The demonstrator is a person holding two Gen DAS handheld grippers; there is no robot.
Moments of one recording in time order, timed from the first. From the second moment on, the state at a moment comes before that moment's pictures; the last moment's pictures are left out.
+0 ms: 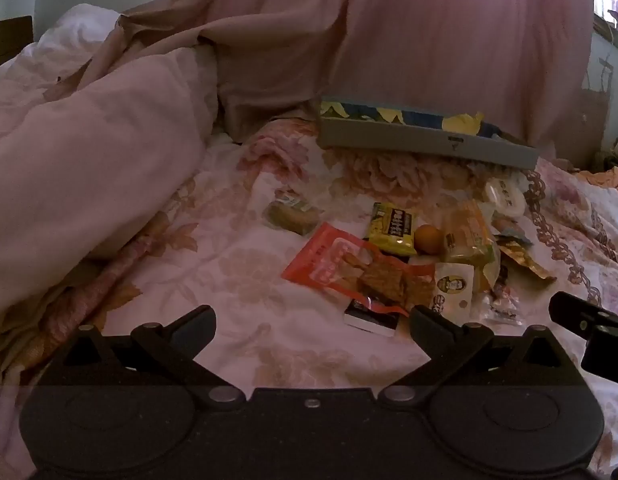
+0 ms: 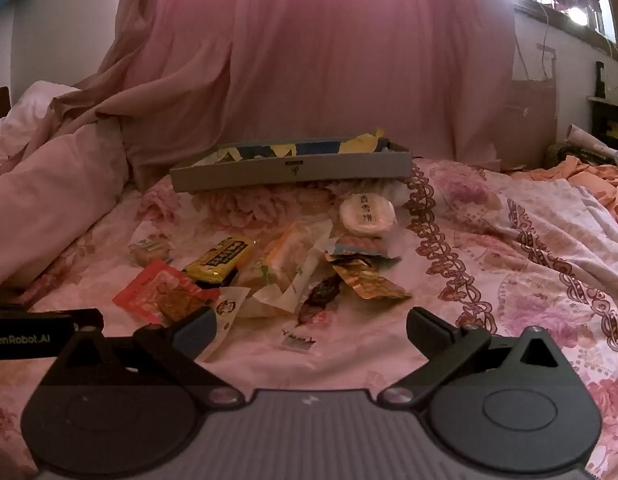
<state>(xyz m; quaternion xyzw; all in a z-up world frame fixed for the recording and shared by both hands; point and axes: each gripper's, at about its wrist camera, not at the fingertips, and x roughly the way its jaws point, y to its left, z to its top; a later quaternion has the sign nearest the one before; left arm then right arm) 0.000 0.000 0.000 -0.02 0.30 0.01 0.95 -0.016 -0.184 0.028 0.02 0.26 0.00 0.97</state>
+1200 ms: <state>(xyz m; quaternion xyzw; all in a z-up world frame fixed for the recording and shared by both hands) -0.002 0.000 -0.001 -0.02 0.30 0.00 0.95 -0.015 -0.183 0.028 0.03 0.26 0.00 0.96</state>
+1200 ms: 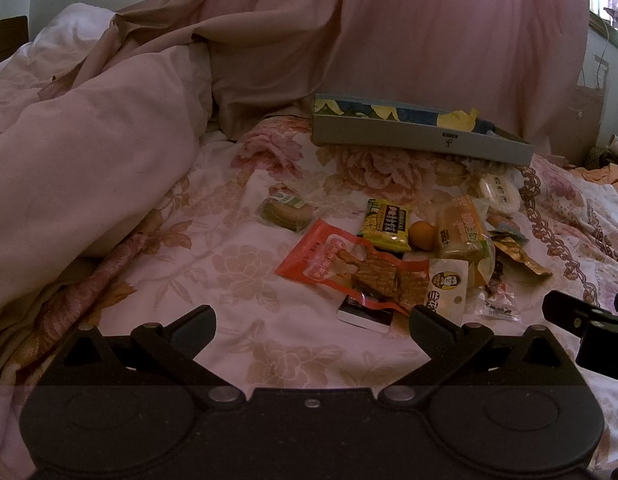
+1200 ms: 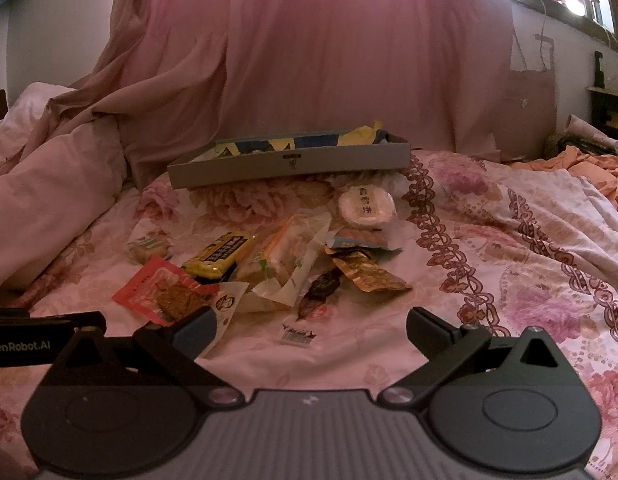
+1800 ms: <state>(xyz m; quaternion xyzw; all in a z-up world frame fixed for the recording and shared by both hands) -0.002 0.000 -0.001 -0.02 0.30 0.00 0.95 -0.016 -0.184 0.030 0.03 0.26 0.00 0.96</state>
